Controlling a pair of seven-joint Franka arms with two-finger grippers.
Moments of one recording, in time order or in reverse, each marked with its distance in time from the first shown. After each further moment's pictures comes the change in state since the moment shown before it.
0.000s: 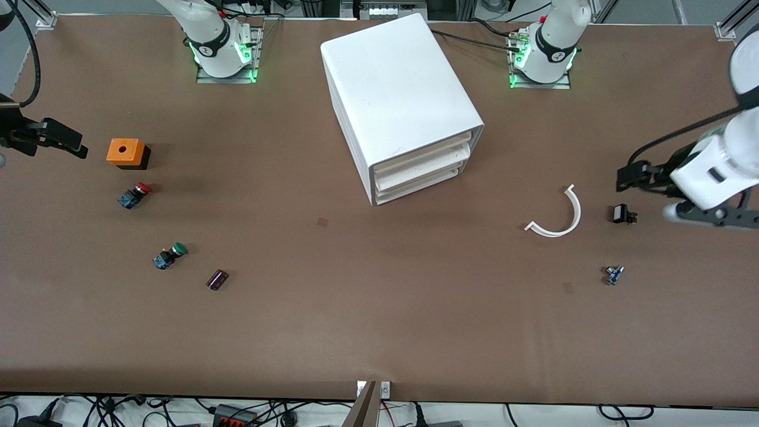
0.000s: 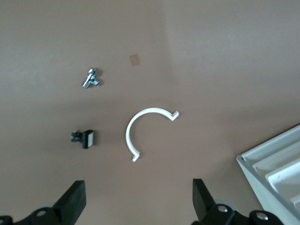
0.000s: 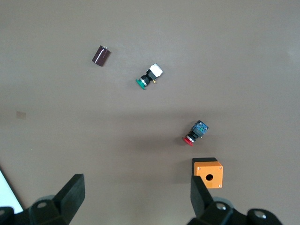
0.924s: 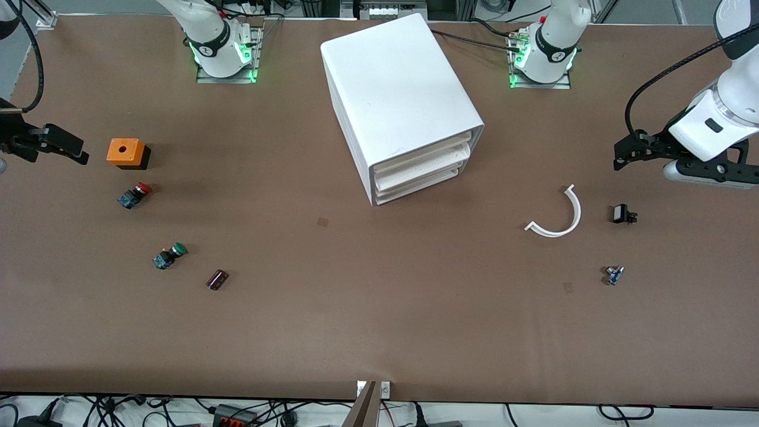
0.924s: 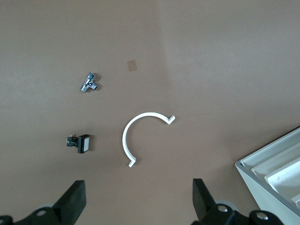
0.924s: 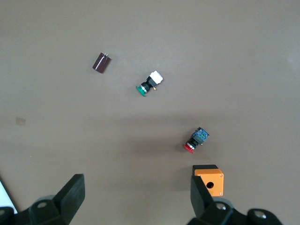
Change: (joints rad) left arm -0.024 -0.188 0.023 -0.284 -0.029 0.204 -0.003; right arm 0.002 0.008 0.000 -0.008 0.000 0.042 0.000
